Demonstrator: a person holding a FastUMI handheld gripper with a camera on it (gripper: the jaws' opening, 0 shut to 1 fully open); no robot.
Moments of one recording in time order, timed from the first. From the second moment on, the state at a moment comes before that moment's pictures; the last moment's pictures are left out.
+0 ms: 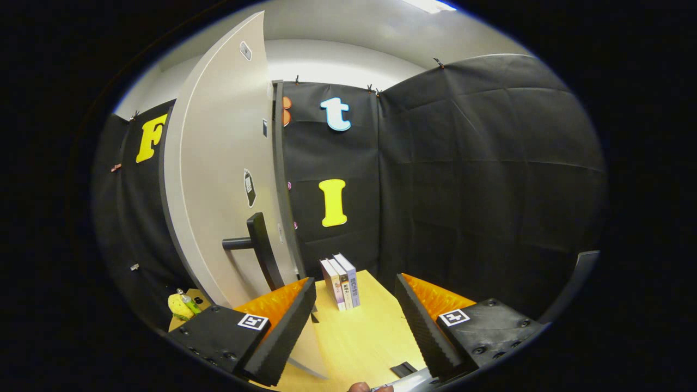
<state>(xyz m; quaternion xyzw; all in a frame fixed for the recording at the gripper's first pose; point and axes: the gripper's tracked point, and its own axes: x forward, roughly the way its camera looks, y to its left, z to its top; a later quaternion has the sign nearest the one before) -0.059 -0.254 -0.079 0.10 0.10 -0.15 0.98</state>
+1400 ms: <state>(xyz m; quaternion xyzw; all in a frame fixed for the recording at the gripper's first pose) -0.006 0.004 -0.070 0.11 0.09 0.07 0.99</state>
